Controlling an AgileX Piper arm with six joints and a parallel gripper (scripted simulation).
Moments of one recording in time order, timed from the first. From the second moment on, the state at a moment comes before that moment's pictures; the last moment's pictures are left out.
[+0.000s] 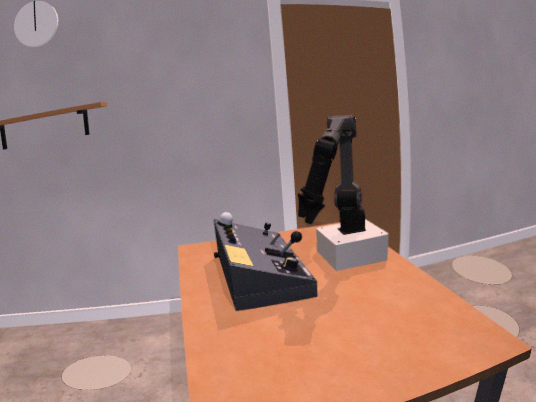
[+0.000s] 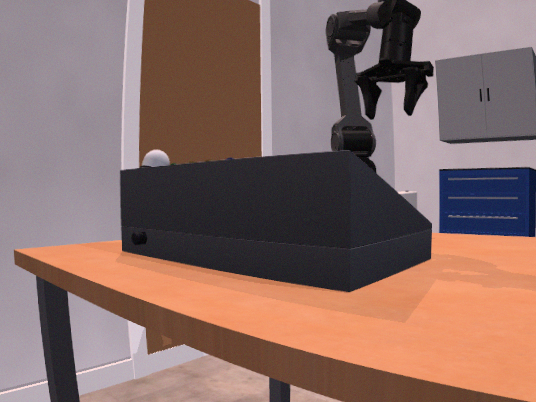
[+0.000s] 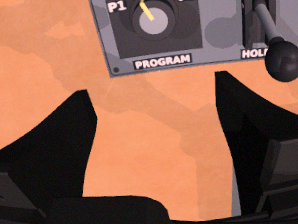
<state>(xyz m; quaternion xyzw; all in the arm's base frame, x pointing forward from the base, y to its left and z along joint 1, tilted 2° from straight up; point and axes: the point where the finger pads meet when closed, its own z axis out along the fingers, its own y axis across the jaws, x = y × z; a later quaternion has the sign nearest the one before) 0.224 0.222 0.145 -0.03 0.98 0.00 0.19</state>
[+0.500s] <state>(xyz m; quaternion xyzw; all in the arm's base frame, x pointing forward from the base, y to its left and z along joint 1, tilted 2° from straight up) 0.238 0.219 0.151 -0.03 0.98 0.00 0.19</state>
